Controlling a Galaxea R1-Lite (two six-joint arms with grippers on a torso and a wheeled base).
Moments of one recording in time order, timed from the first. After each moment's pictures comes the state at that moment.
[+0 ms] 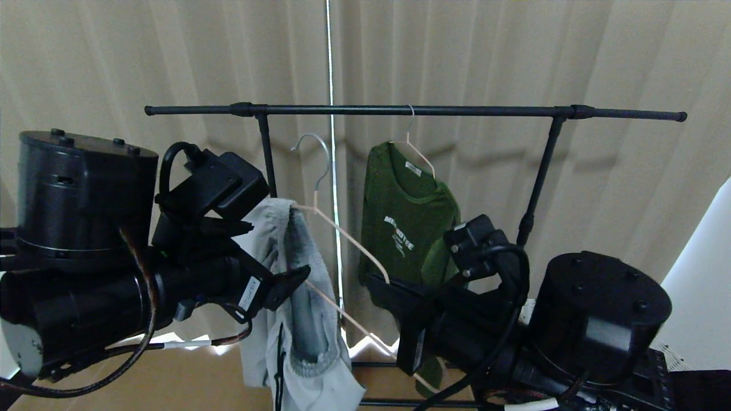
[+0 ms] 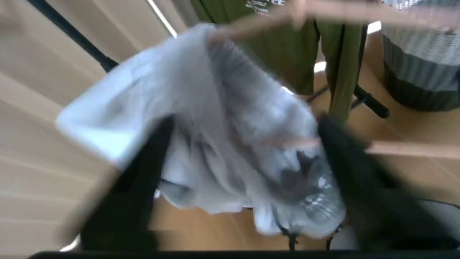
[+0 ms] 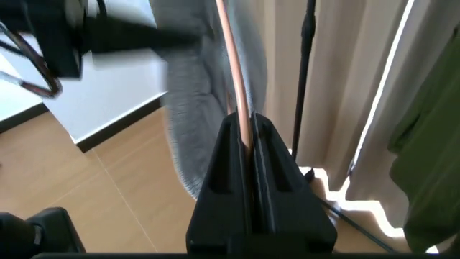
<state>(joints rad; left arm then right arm) -0.66 1.41 -0.86 -0.10 0.23 0.27 0.95 1.76 -0.62 -1.06 -0.15 0.26</state>
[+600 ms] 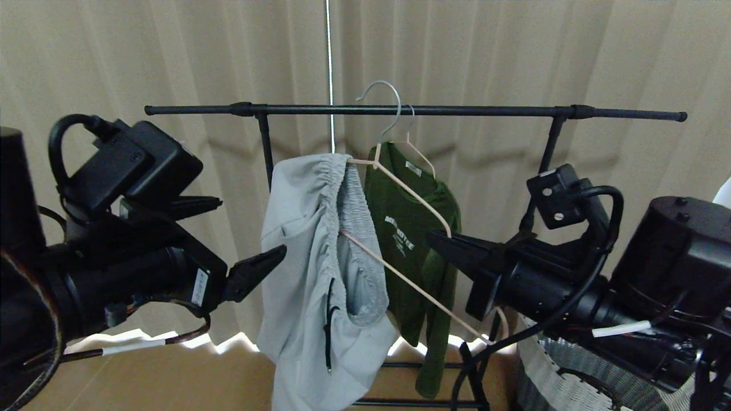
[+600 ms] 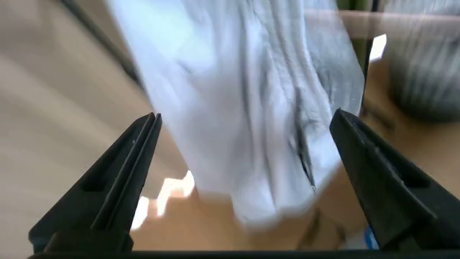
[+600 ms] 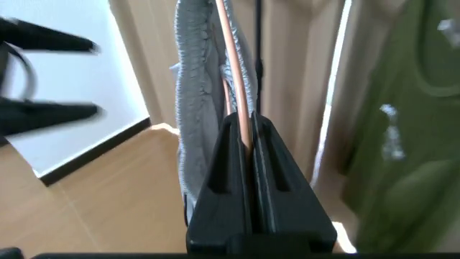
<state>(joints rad) -0.60 1.28 -0.77 -0.26 0.16 0.34 0.74 1.59 -0.60 -0.94 0.00 0.20</state>
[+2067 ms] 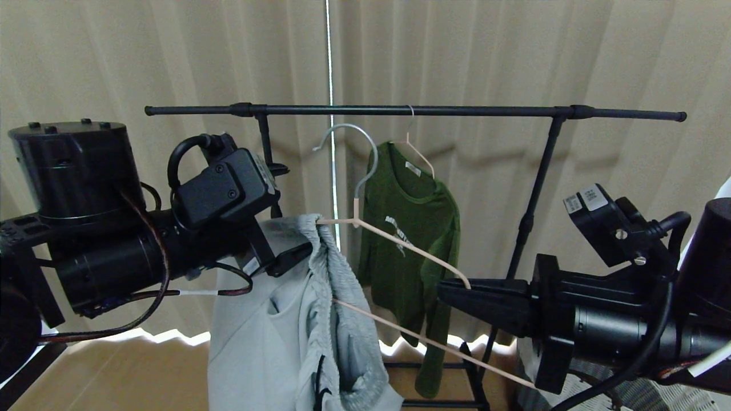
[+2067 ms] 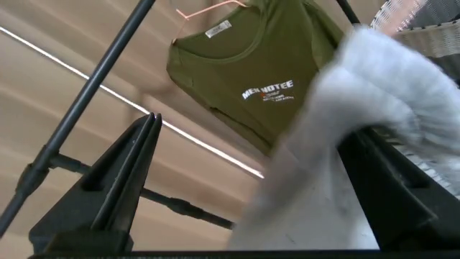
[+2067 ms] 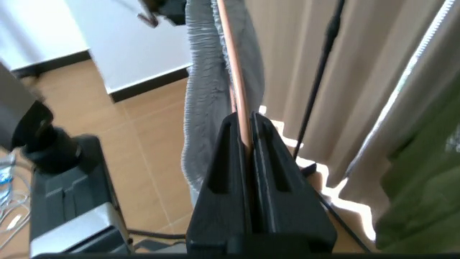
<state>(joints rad) -0.48 1.51 -0.80 -0.55 -0.23 0.81 0.72 1.45 -0.57 -0.70 0.38 0.12</state>
